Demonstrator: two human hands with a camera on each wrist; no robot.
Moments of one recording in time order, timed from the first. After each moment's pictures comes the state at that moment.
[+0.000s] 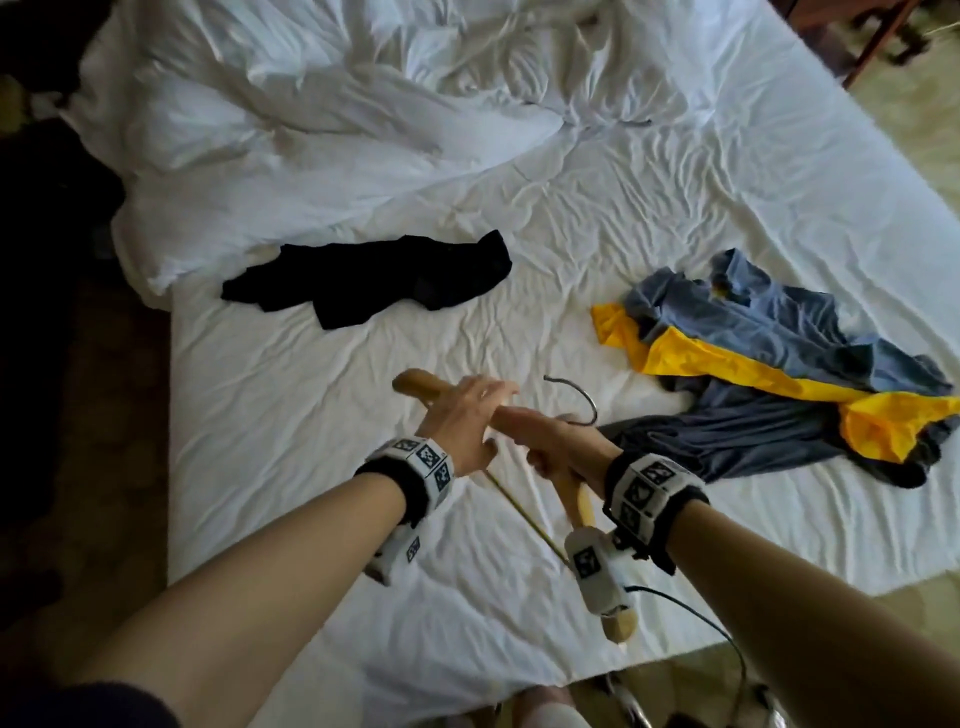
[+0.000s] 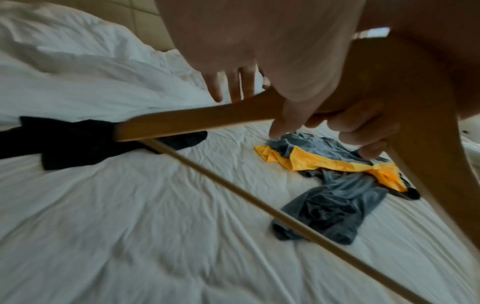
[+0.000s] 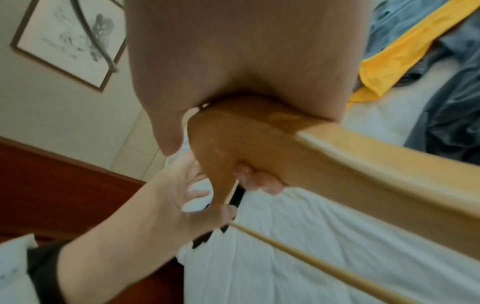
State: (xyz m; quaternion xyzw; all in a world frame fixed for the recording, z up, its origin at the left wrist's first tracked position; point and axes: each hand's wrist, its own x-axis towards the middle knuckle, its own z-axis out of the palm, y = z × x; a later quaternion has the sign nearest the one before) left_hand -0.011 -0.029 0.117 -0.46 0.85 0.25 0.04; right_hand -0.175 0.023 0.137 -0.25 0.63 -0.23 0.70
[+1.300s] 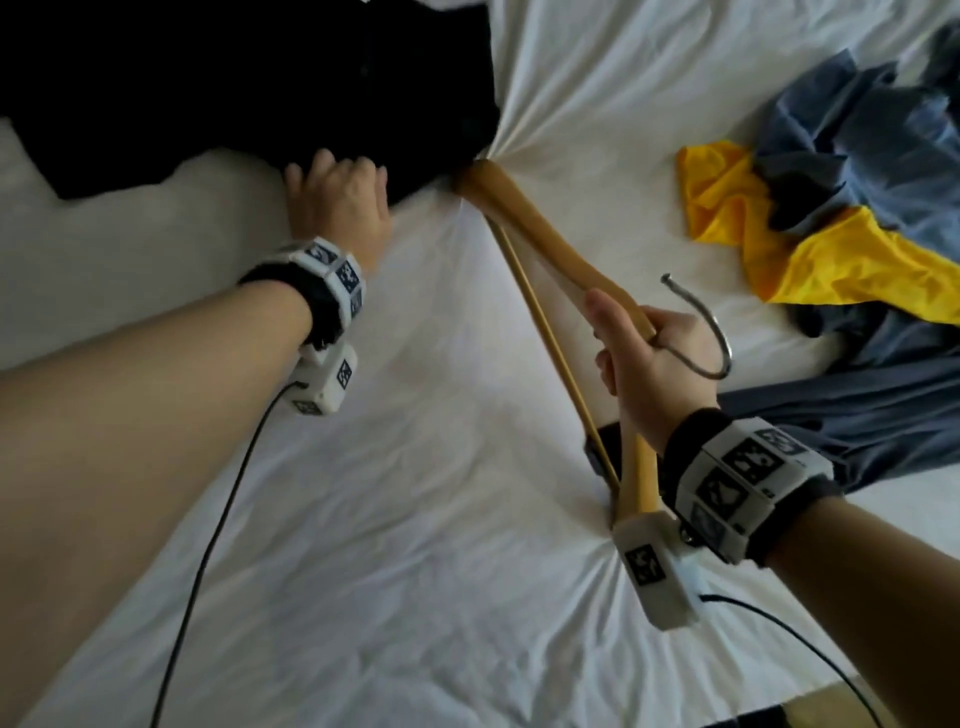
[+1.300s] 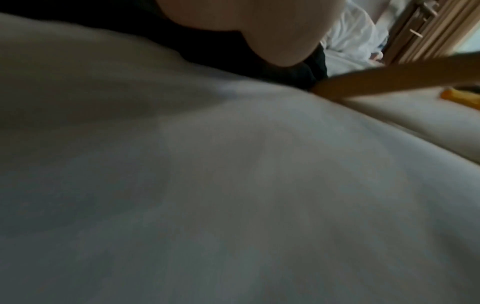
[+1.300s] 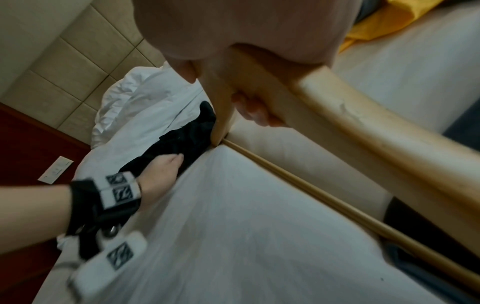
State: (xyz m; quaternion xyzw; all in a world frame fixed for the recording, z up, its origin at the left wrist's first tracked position) left_hand 0.018 -0.285 -0.216 -0.60 0.79 0.10 -0.02; right_hand -0.199 -0.102 -0.103 -0.31 0.83 -0.26 0.38
